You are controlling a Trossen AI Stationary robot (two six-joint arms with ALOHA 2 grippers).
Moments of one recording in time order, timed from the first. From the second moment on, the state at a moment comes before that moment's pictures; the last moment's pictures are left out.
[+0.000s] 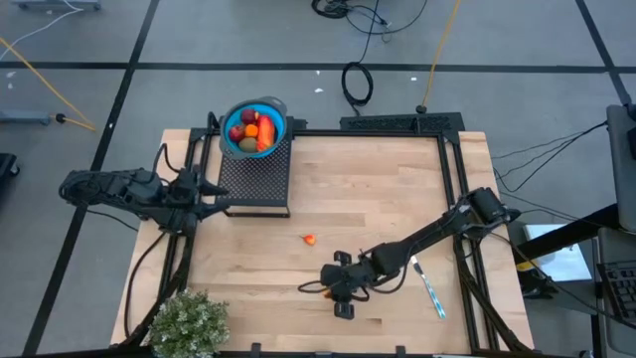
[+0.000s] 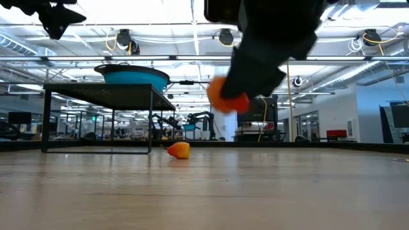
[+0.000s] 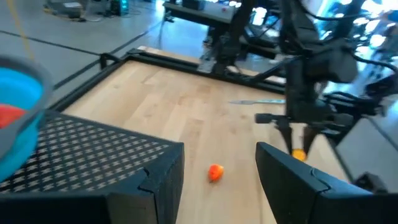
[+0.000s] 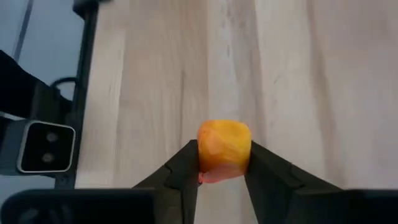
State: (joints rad) left arm -0.23 0.30 0.62 -0.57 -0.28 -0.27; right arm 0.43 1.92 1.26 -0.20 0.00 0.53
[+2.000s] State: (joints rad) left arm -0.22 1.00 0.62 0.33 -0.10 -0.69; right arm 0.16 1.63 1.26 0.26 0.16 -0.64
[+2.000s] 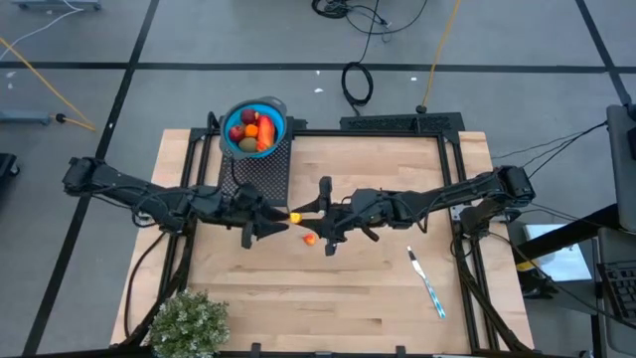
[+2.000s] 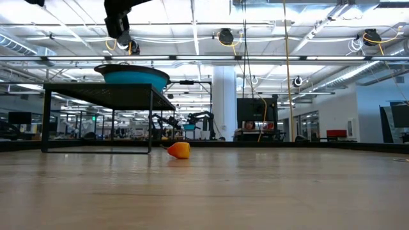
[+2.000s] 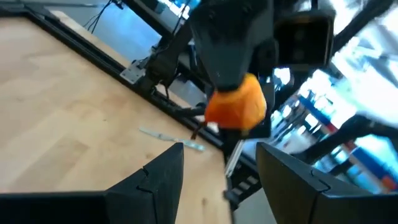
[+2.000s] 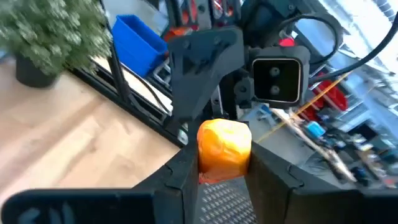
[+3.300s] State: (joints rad) left arm -0.19 1.17 0.63 0.53 -0.18 -0.85; right arm 0.19 1.63 1.26 0.16 0.26 -0.71
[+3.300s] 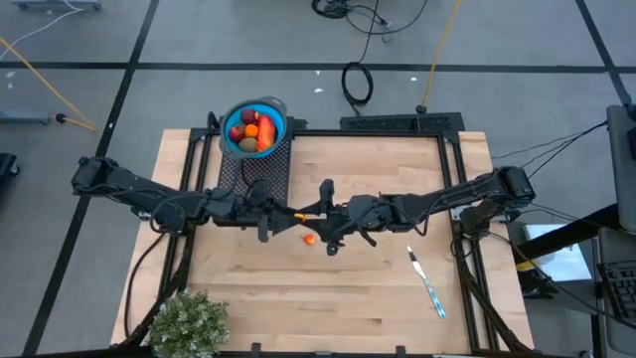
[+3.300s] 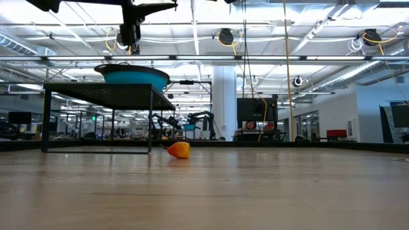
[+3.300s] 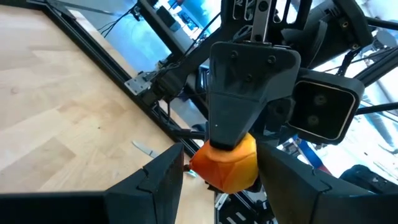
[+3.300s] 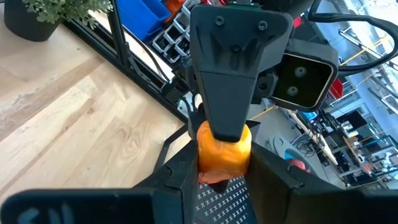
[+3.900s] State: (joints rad) left arm -0.19 1.17 0.63 0.53 -0.16 -0.85; right arm 0.19 1.63 1.26 0.16 0.26 -0.64
